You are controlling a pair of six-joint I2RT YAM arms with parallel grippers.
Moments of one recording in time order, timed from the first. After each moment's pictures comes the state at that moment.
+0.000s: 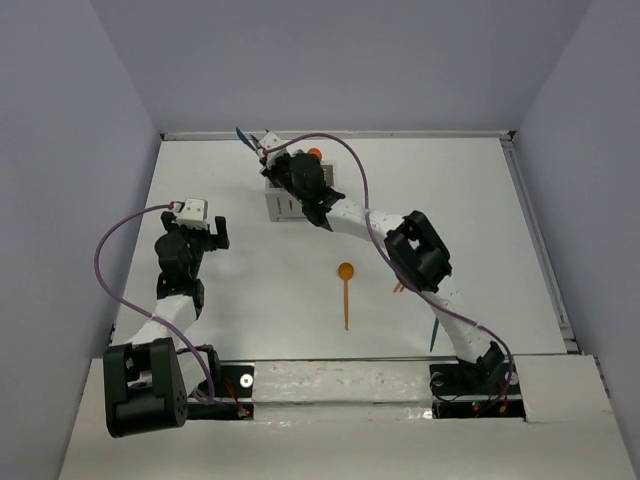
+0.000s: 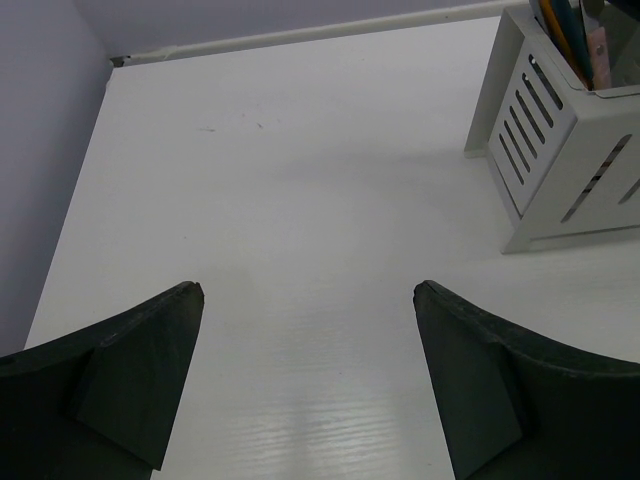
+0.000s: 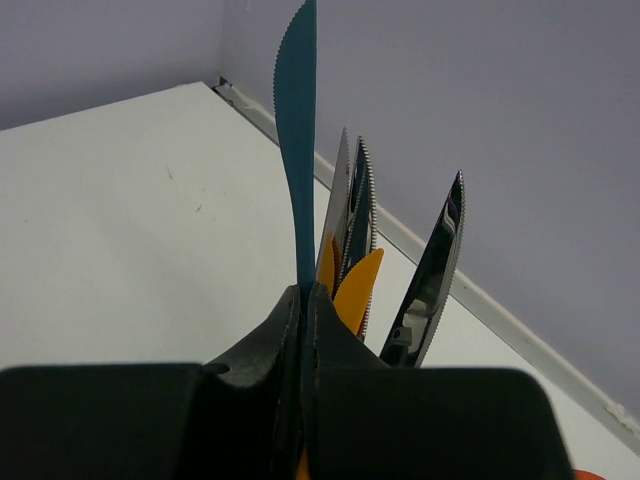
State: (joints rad) left arm 0.13 1.08 0.30 0.67 0.19 0.12; right arm 0.79 2.43 1.99 0.50 0.03 -0.29
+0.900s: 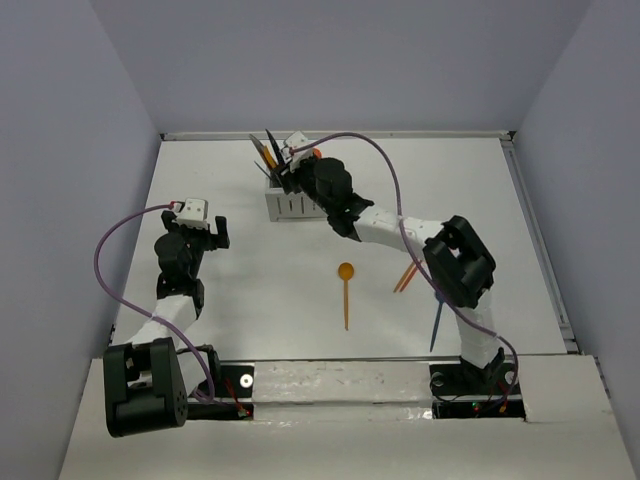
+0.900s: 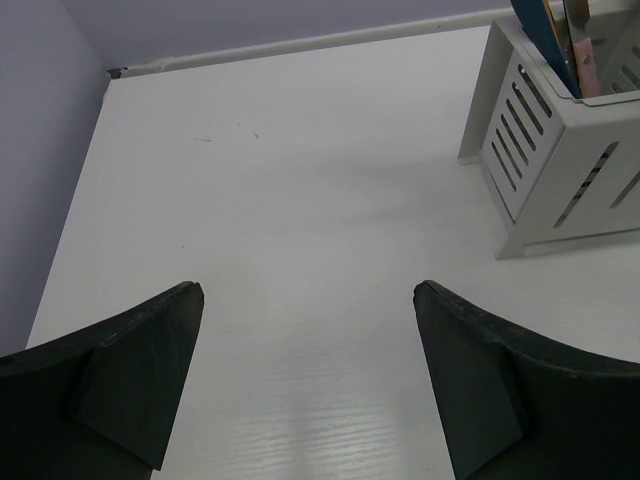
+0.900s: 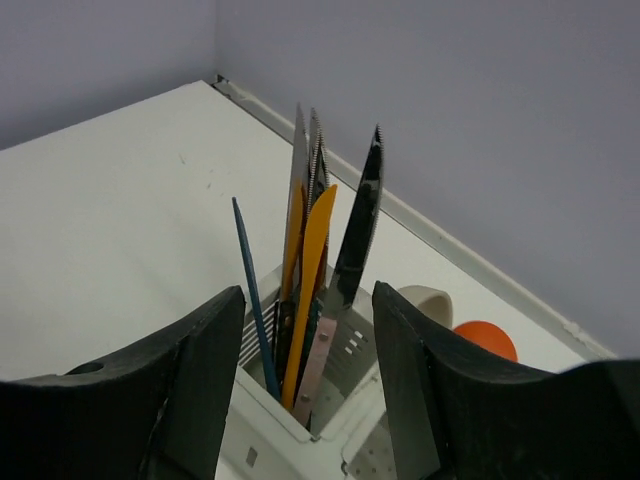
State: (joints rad) left arm 0.13 1.08 0.30 0.69 0.21 0.12; right arm 0.79 2.10 1.58 0.57 0.10 -0.22
